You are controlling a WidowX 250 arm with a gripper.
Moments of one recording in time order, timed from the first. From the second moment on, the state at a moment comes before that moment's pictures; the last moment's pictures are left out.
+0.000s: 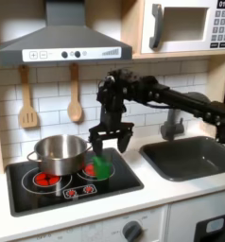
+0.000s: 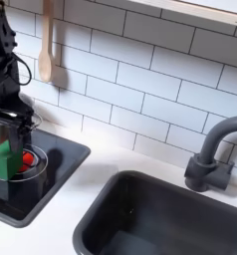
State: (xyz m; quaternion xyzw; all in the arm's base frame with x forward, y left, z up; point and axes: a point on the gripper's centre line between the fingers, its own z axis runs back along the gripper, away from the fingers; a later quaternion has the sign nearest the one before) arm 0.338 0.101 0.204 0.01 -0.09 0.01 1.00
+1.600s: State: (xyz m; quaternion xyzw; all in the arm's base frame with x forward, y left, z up) arm 0.346 0.110 0.147 0.01 -0.03 0.02 1.00
